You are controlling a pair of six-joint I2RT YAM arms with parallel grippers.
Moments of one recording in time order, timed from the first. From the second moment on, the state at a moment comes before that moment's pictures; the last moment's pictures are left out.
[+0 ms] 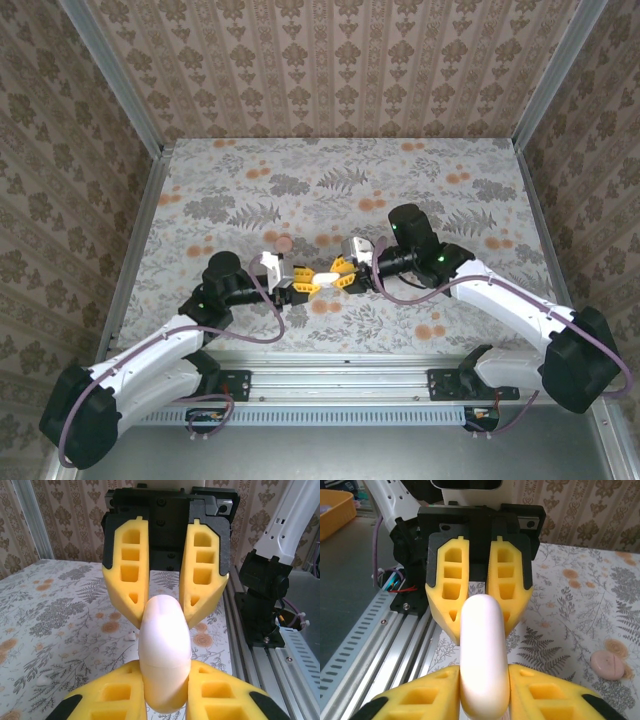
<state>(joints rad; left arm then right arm) -0.67 0.87 0.35 0.38 0.82 0.11 0.60 1.23 0.84 -0.19 -0.91 -0.57</state>
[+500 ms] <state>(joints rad) -0.67 0.89 0.36 0.39 0.83 0.12 0.61 1.27 0.96 -0.33 -0.93 -0.67</state>
